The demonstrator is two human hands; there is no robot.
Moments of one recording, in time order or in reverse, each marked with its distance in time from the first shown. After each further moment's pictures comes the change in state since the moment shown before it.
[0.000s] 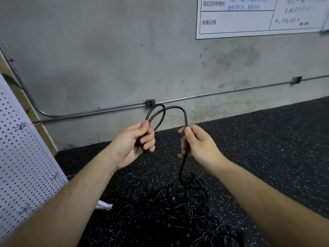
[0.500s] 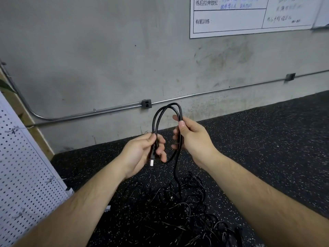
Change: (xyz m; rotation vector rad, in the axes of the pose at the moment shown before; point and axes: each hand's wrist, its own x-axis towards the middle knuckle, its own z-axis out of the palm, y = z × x) left_hand 0.003 -0.033 0.023 0.130 0.012 -0.052; right_hand 0.005 -0.016 0.008 0.258 0.111 0.026
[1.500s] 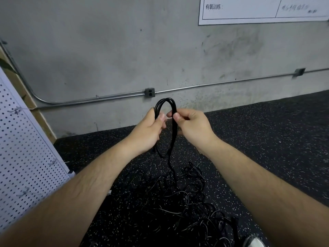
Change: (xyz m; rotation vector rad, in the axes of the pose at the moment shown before) left_hand 0.004 0.014 0.012 0.690 0.233 0.146; right_hand 0.009 0.004 0.008 -0.412 -0.049 -0.115
